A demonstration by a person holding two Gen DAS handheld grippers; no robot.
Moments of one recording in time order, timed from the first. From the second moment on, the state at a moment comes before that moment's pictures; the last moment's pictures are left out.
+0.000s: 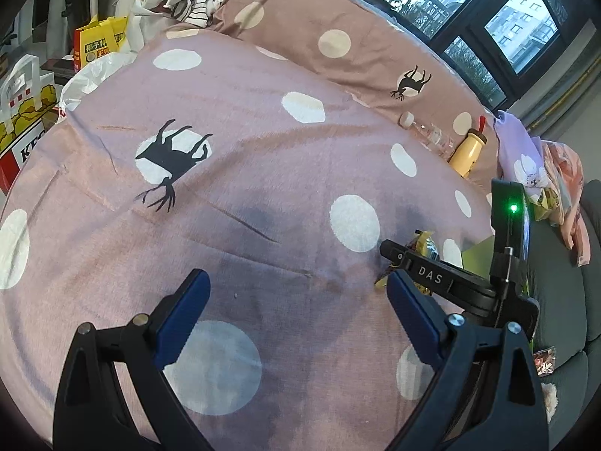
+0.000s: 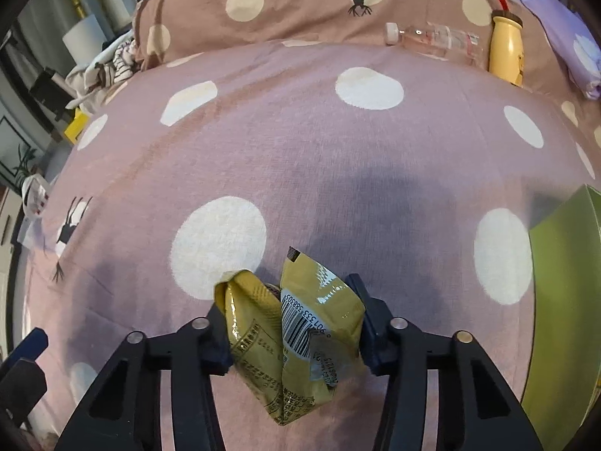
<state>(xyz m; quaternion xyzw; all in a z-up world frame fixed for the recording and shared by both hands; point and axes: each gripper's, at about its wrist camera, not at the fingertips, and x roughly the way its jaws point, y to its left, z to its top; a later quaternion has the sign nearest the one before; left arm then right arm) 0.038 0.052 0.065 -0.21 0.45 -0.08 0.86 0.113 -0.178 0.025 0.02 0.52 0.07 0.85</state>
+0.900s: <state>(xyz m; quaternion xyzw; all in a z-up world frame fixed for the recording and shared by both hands) 0.011 0.048 0.082 -0.20 0.44 -0.08 0.87 0.006 -0.169 0.032 0.08 0.52 0.17 0.83</state>
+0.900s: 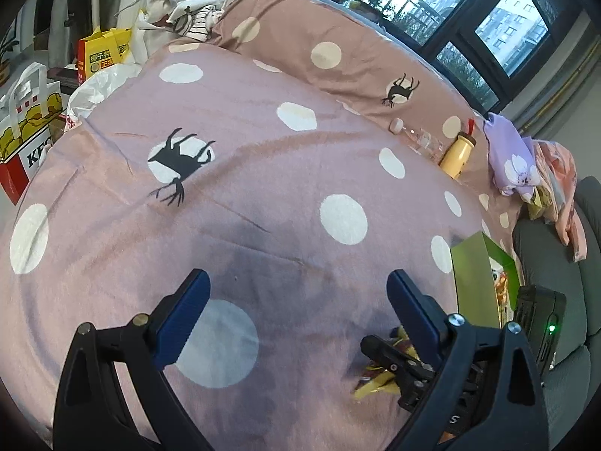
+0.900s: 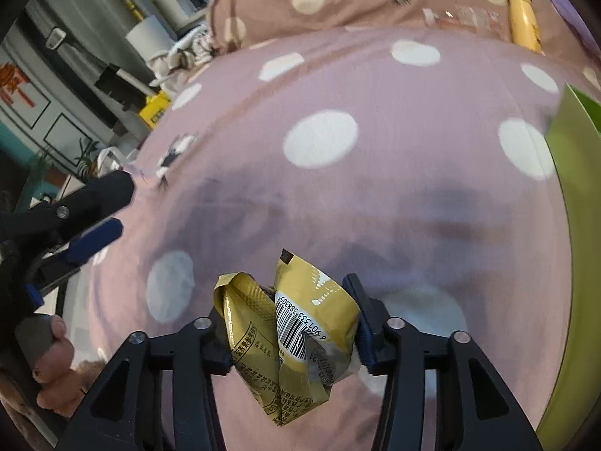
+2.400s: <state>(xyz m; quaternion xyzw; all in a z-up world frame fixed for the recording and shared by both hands) -0.017 -0.058 0.031 -0.10 0.51 -0.18 0.83 -0.001 -0.215 0.022 0.23 0.51 0.24 0.79</state>
